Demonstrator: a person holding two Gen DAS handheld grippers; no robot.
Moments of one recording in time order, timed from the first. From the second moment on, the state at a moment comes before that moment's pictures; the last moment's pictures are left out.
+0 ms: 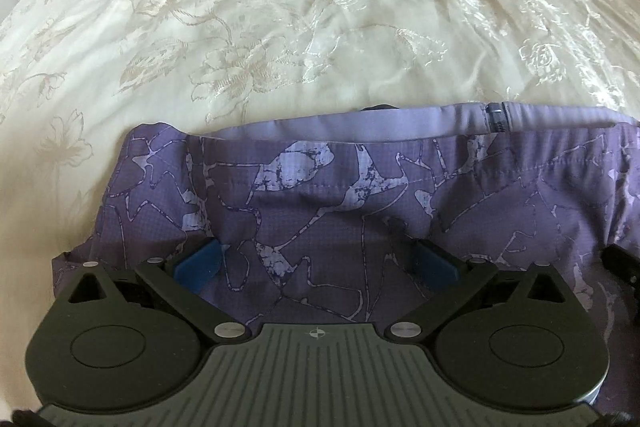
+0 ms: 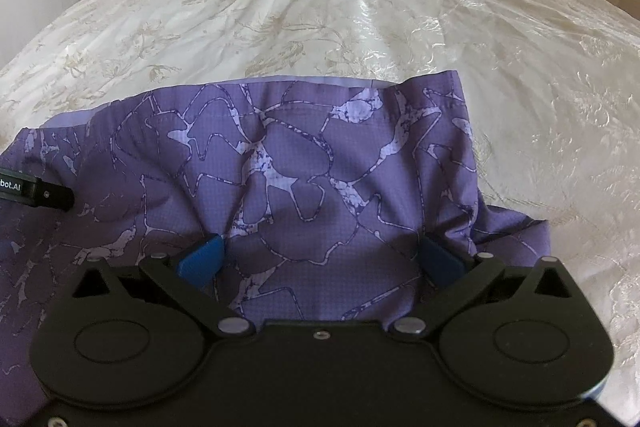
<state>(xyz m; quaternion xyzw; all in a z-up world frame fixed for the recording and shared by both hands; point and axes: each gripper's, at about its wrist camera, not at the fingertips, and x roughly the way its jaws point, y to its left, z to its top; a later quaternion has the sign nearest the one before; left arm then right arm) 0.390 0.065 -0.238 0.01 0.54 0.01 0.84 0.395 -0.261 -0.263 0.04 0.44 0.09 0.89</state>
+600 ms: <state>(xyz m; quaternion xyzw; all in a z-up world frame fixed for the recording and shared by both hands) 0.376 0.078 -0.207 0.01 0.56 -0.04 0.83 0.389 -0.281 -0.234 0.08 0.52 0.12 0.84</state>
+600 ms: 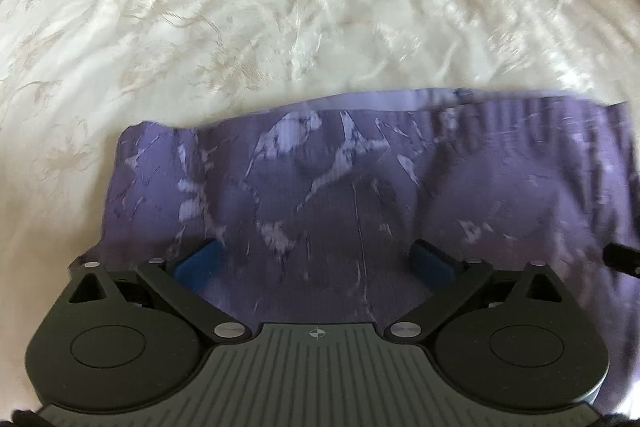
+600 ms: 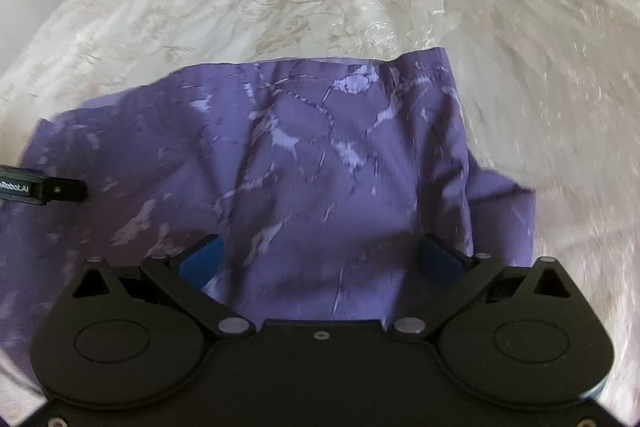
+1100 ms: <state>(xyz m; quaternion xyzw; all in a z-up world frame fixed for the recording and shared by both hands) 0.224 0.199 -0.177 -0.15 0.51 0.01 0.85 0.268 -0.385 -0.218 0.25 0.50 0.06 0.83</state>
